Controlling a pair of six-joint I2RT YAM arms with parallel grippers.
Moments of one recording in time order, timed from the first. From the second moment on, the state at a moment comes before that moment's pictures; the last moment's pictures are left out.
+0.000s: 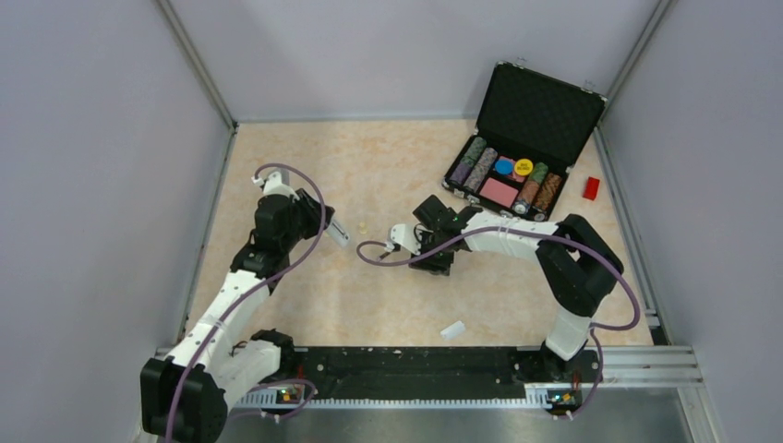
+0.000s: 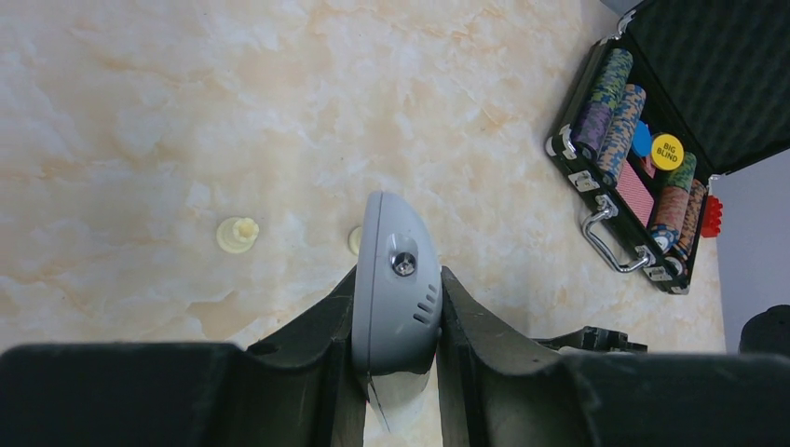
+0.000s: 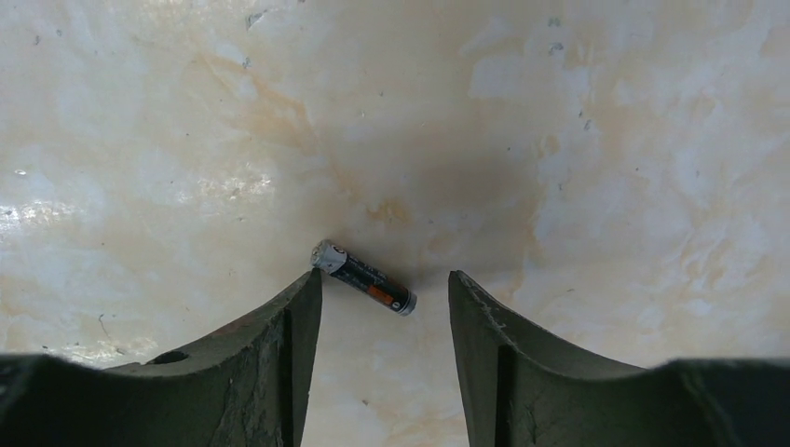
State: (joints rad) left arm -0.23 0.95 0.63 -0.09 0.03 -0.65; right arm 0.79 1.76 1.09 -0.53 -0.15 -0.65
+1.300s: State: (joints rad) left arm -0.21 1.17 0.73 0.11 0.48 -0.83; right arm 0.85 1.32 0.99 0.10 -0.20 0.05
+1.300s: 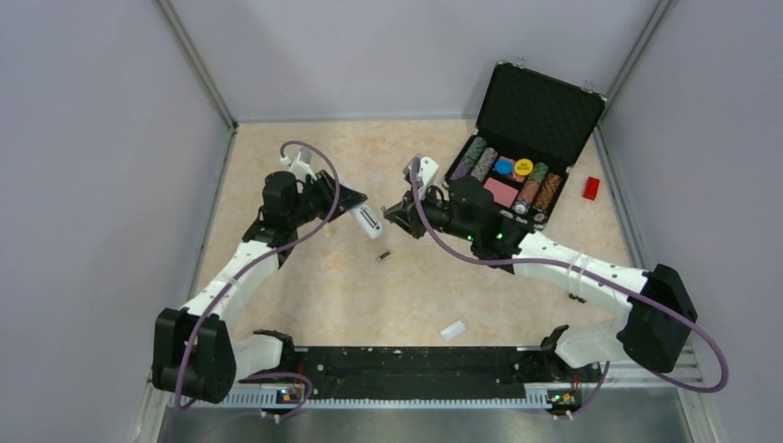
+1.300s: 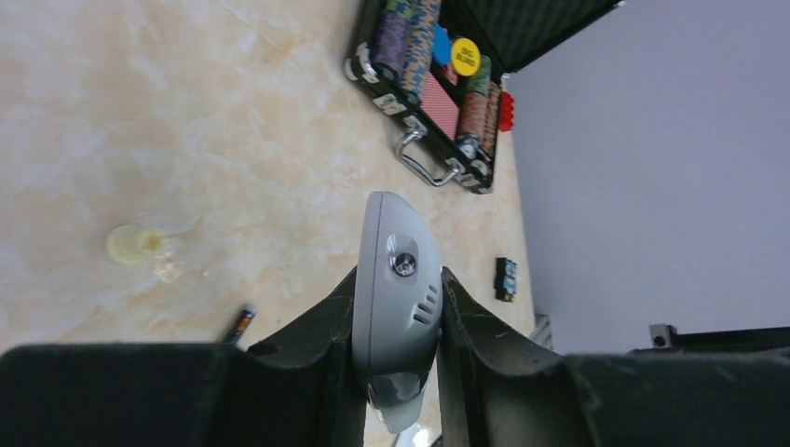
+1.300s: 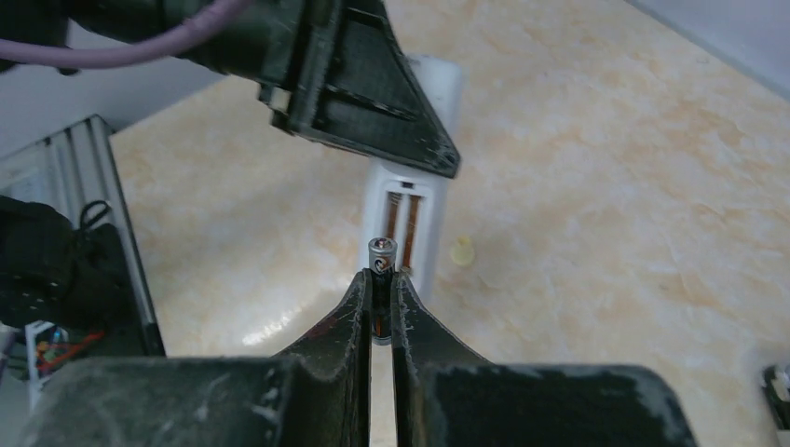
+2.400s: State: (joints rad) left arm -0.21 1.25 0.86 0.03 0.72 -0.89; right arm 0.94 1.45 0.99 0.32 -0.07 0.12
